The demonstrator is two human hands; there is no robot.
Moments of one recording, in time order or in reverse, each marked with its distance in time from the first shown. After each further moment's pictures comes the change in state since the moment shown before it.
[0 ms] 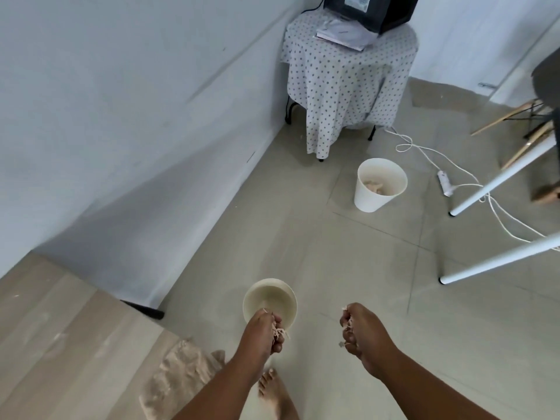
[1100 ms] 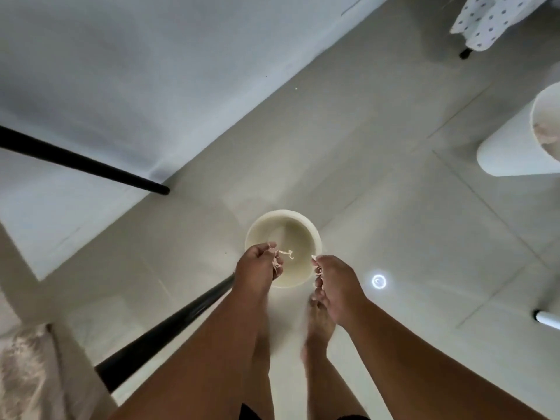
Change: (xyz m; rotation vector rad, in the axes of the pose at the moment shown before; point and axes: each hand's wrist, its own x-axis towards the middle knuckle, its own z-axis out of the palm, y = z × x) left_hand 0.272 -0.077 0.029 -0.500 0.382 -0.084; right_hand 0.305 0.048 0.113 -0.324 -0.166 0.169
